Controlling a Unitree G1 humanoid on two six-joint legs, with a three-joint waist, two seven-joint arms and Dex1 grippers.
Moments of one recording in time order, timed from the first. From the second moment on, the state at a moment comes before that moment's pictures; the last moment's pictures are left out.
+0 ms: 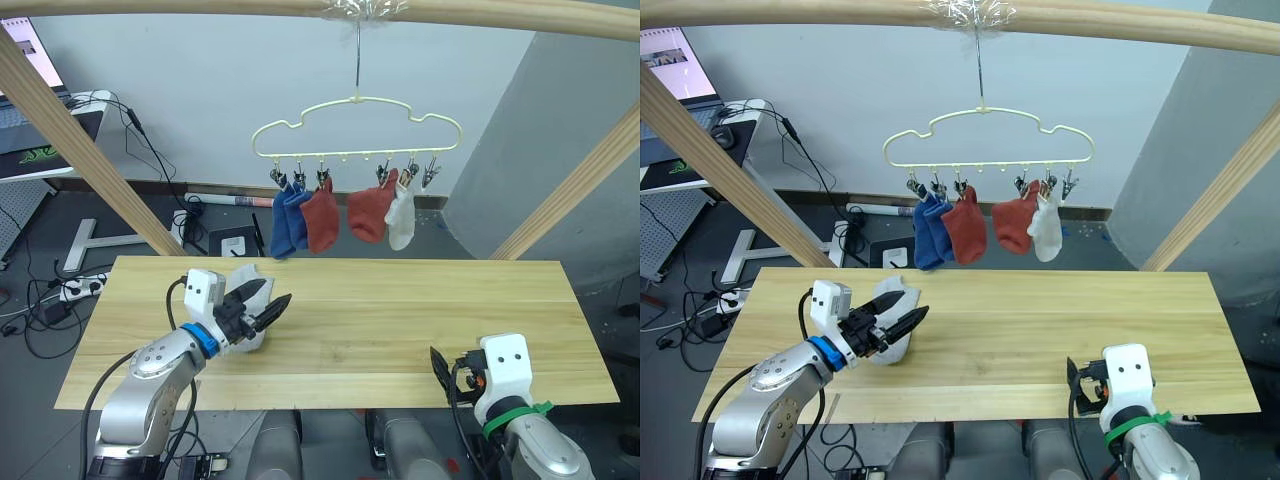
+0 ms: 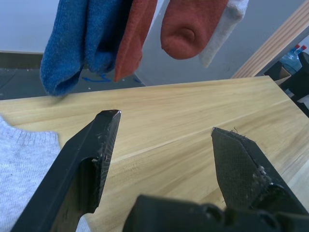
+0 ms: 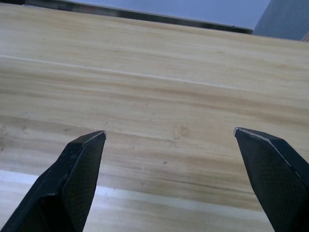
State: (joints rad) left arm 0.02 0.46 0.12 -0.28 -0.43 0.43 -0.64; right arm 0.50 -0.21 0.05 -0.86 0.10 0.72 0.11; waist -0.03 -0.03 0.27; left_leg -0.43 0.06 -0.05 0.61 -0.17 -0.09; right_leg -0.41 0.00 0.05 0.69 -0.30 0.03
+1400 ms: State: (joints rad) left arm -0.54 0.54 0.06 -0.17 -0.56 0.61 -0.87; right arm -0.38 -0.13 -0.18 -0.70 0.20 1.17 0.04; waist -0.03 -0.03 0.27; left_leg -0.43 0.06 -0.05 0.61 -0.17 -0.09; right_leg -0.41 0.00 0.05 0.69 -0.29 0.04
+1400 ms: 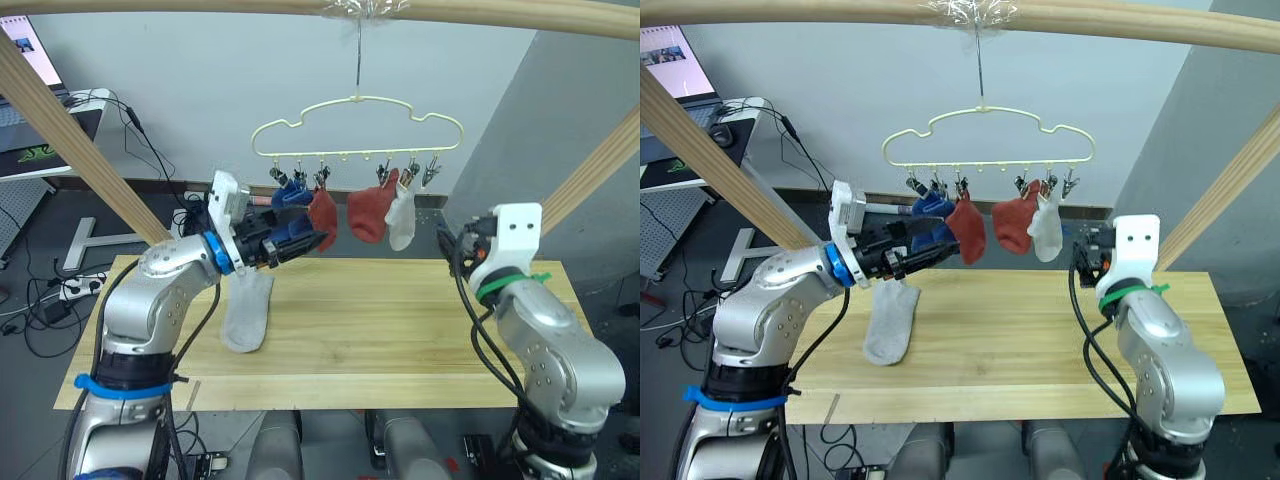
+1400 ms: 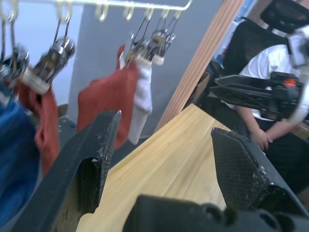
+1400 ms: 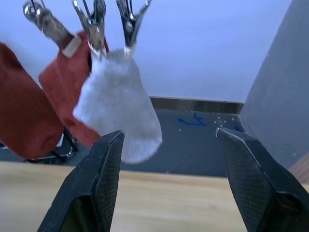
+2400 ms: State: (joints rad) left arm -0.69 0.55 0.04 -0.13 -0.60 0.69 -0.93; right arm -0.74 -0.19 -0.14 -0.07 0.18 0.82 0.06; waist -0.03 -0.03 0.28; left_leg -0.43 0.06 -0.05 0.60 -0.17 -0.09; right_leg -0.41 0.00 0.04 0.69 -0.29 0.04
